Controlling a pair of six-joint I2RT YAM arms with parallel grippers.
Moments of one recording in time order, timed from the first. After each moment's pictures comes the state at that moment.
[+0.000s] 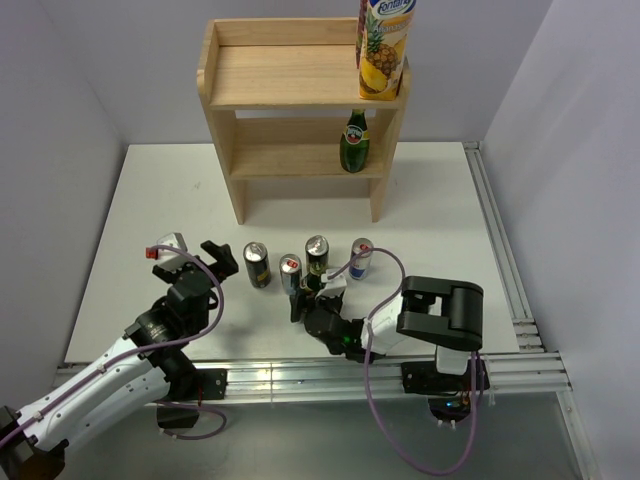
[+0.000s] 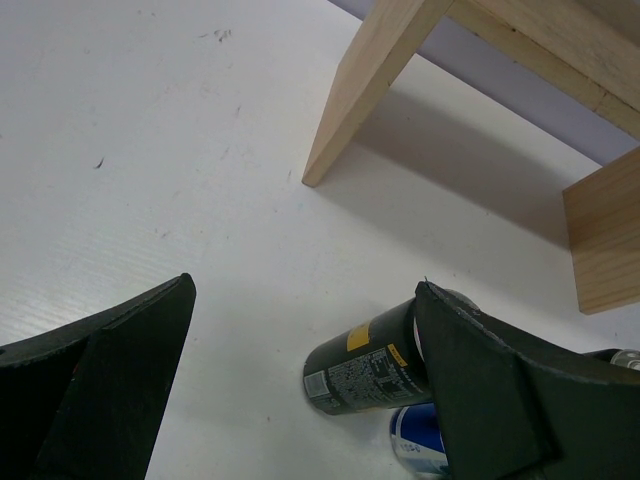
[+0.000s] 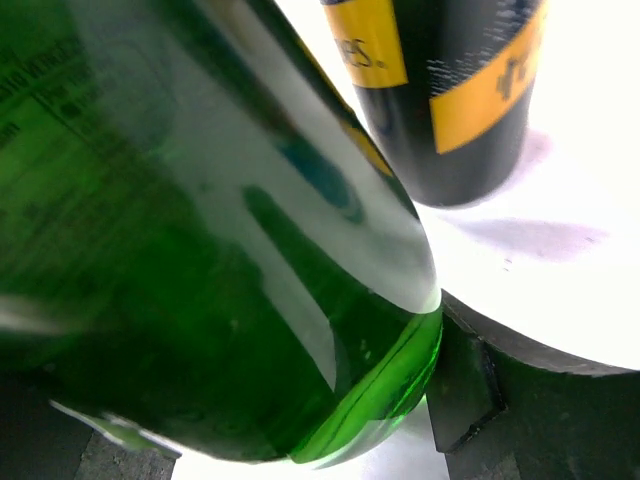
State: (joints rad) left arm -0.77 0.55 0.41 -0.18 -0.89 -0.69; right arm 1.30 1.79 0.48 0.82 0.87 0.72
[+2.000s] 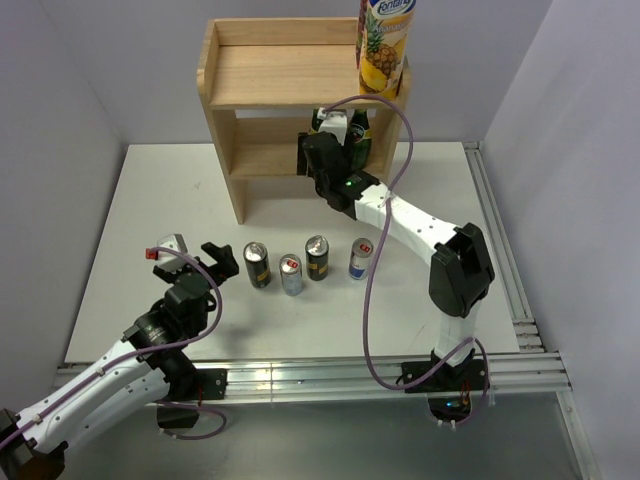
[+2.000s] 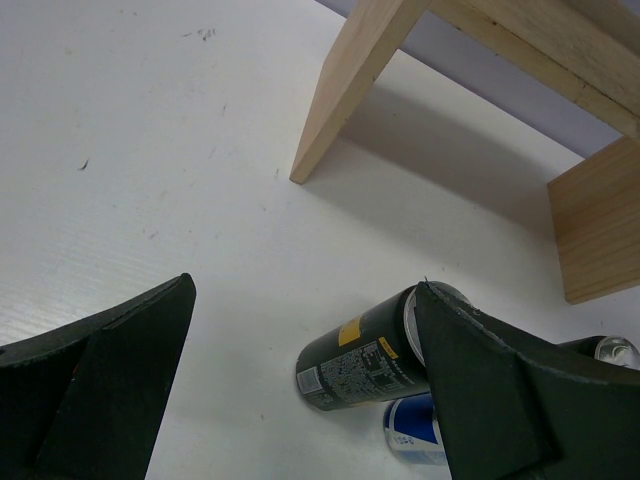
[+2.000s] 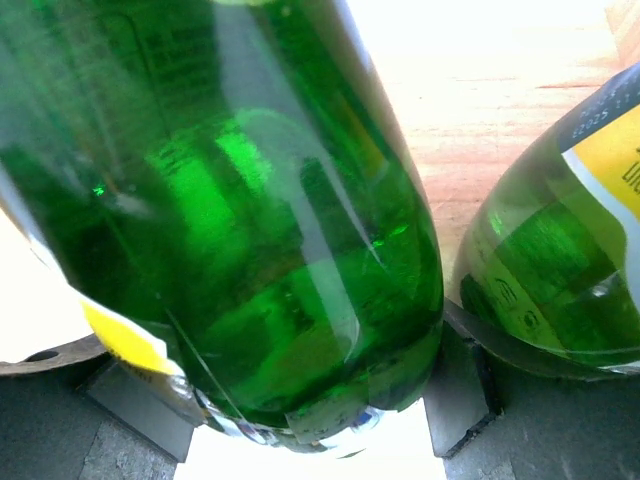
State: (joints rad) left arm -0.78 0.52 0.40 -0.16 -0.86 -0.67; right arm 0.69 1.84 1.62 -0.17 0.62 0.32
